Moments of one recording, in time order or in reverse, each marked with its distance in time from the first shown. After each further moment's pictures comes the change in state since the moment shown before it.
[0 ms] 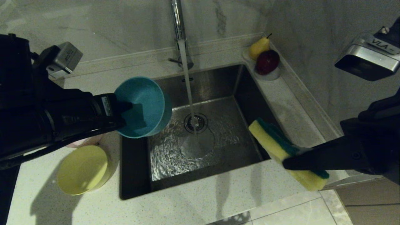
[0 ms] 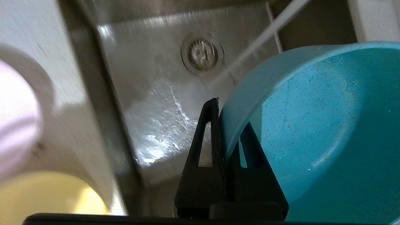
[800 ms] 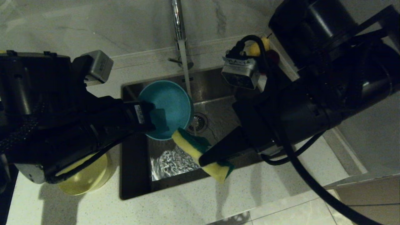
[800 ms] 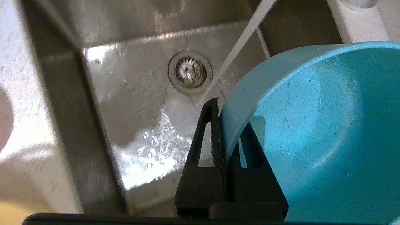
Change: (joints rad) left arm -0.167 0.088 0.091 -0.276 0.193 0.048; right arm 0.149 0.437 -0.527 0.271 0.016 0.233
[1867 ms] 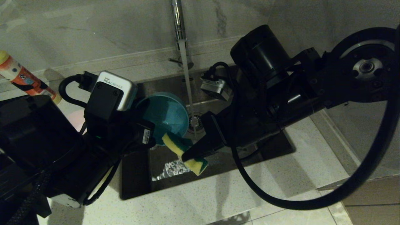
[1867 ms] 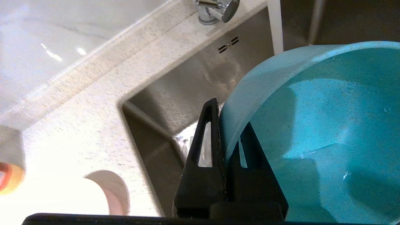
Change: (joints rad) left arm -0.036 0.083 0.316 -0.737 0.128 0.742; right arm -0.026 0.133 -0.002 -0.141 -0.004 -0.001
